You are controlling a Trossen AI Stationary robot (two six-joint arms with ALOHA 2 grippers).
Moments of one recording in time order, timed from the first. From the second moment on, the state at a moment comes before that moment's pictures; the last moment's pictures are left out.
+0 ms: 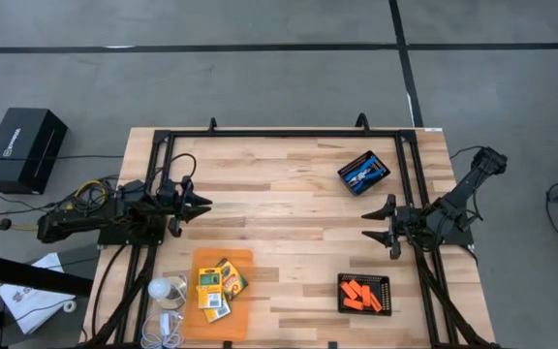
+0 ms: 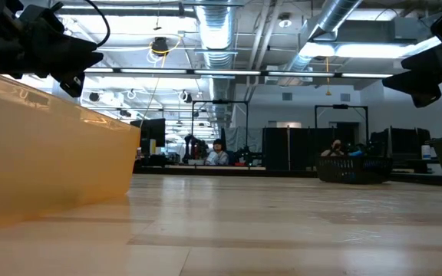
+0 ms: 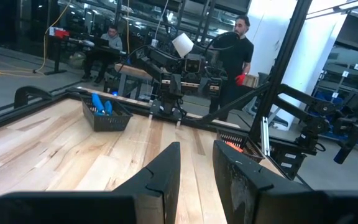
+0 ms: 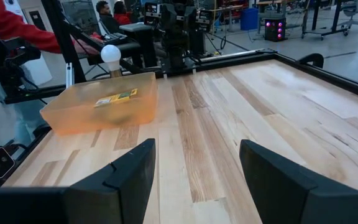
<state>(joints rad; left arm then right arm) 0.16 0.01 0.01 0.09 0.16 -0.27 0.76 0.20 0.04 -0.03 0.84 0.28</state>
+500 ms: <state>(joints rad) 0.16 0.02 0.01 0.09 0.16 -0.27 0.76 0.20 0.04 -0.03 0.84 0.28</state>
